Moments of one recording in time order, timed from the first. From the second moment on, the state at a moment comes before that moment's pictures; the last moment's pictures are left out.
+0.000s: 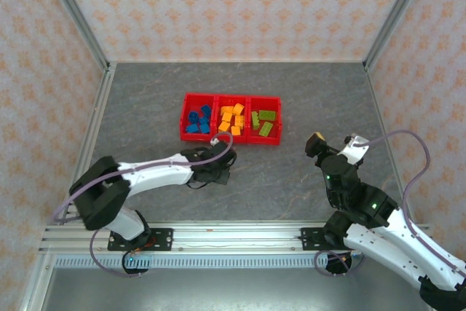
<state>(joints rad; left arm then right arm) -0.86 1.47 0.84 -0.47 -0.18 -0.60 0.80 0.46 0.63 -0.65 0.89 0.78</state>
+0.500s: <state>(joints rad) -0.75 1.52 1.43 -0.46 -0.34 -0.50 0.80 0.41 0.63 -0.66 0.93 0.79</state>
